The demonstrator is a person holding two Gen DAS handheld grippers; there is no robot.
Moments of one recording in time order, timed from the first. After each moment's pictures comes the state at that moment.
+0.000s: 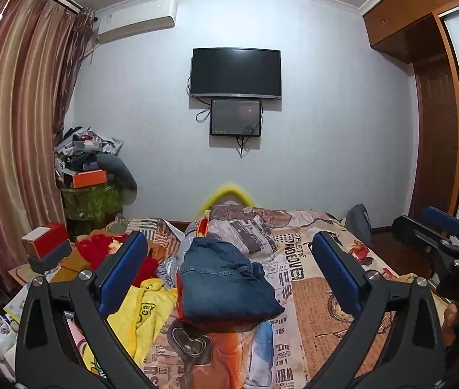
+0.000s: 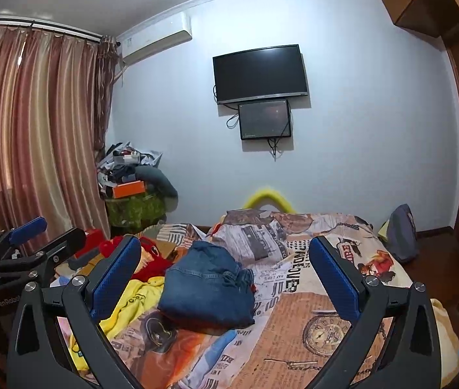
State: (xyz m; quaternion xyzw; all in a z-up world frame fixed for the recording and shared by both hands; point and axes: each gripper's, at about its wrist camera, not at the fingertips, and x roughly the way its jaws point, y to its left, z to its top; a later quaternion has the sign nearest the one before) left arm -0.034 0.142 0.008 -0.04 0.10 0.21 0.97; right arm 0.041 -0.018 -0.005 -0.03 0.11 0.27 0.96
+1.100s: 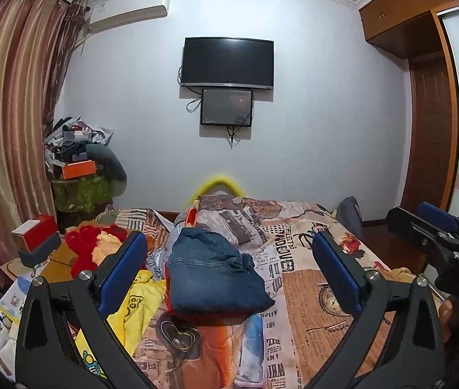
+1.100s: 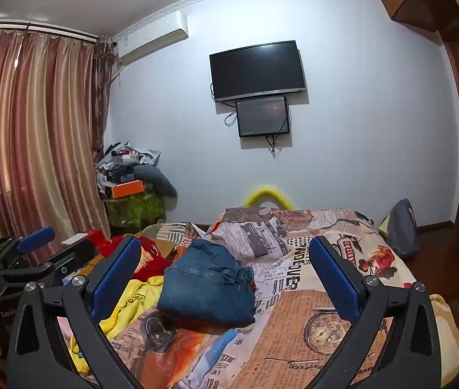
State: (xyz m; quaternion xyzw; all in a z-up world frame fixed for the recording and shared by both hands) left arm -0.027 0.148 0.002 -0.05 0.12 0.18 0.98; right arm 0.039 -0.023 0.001 -0.02 0.12 0.27 0.95
